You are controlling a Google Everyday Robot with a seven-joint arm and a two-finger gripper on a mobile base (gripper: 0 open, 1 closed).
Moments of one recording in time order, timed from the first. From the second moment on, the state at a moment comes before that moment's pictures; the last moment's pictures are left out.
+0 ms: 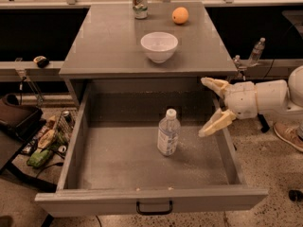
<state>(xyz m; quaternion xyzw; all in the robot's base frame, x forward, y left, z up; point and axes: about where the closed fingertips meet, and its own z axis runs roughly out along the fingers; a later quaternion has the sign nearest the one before) 0.556 -0.151 0.800 -0.58 0.61 0.25 0.48</state>
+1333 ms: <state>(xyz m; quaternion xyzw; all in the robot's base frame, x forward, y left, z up) 0.565 -0.111 0.731 -0.55 0.61 0.31 0.48</state>
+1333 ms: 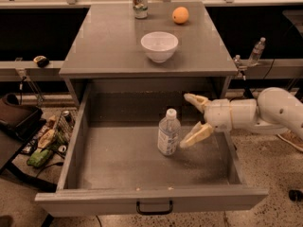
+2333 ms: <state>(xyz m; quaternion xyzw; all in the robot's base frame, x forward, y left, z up) 0.569 -0.061 0.682 -0.55 0.59 0.33 0.48</state>
